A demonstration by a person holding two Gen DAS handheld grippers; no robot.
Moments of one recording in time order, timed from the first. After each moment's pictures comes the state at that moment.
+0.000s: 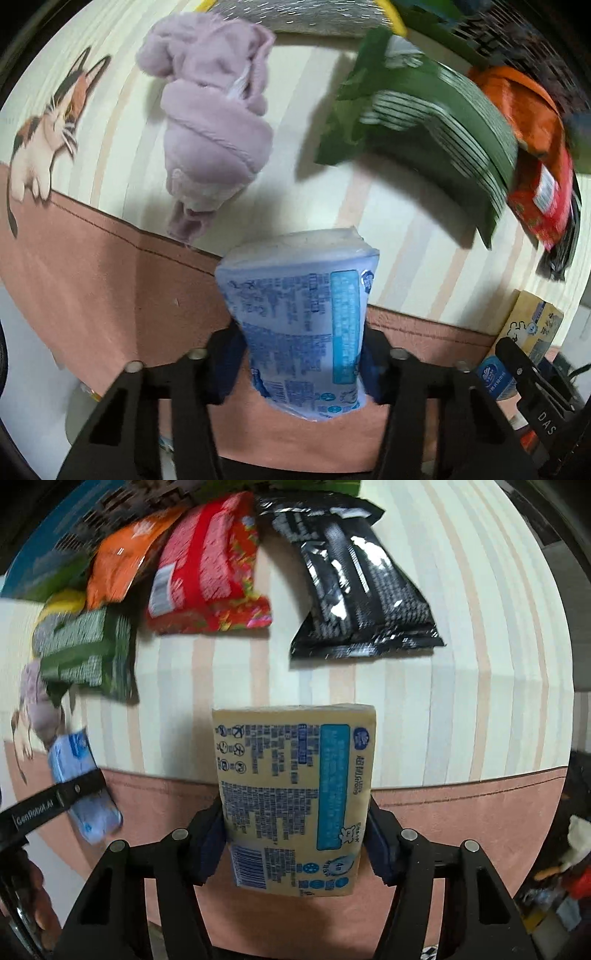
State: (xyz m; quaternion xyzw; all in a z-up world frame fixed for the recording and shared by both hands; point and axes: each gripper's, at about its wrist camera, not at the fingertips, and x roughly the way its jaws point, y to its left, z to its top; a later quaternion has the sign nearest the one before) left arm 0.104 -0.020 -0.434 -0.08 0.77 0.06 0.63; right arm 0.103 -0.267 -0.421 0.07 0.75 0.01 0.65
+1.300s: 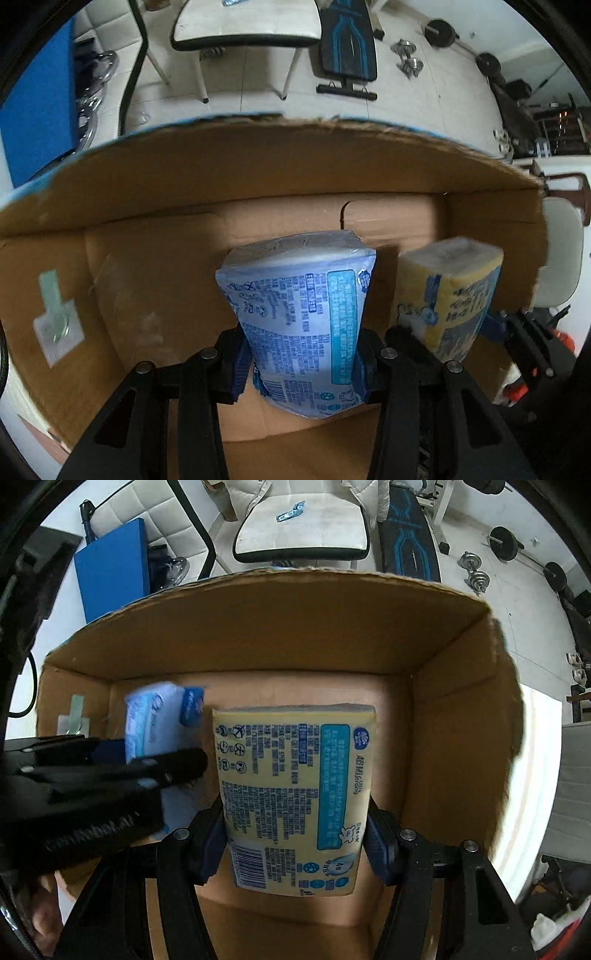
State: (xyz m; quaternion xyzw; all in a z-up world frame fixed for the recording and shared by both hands) left arm 0.500 -0.127 -0.339 -0.02 0.76 -0.14 0.64; right arm 0.441 -0.245 -0.344 0.04 0.69 0.05 0.72
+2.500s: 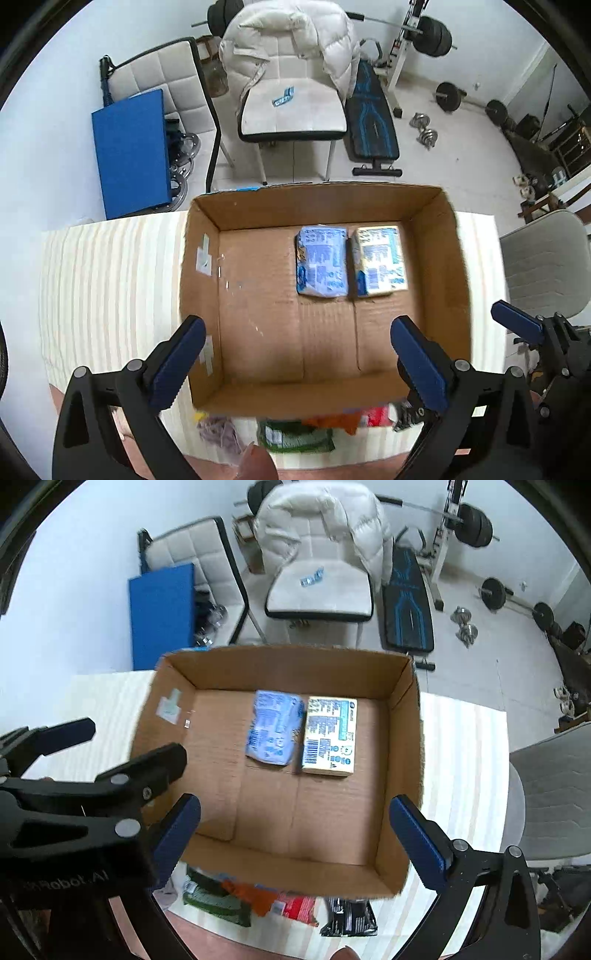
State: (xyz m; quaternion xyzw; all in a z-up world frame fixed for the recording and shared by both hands) left arm 0.369 -0.094 -0.172 0.03 0.61 -0.06 0.79; right arm 0.348 -0.227 -0.214 0.03 0.59 0.08 0.80
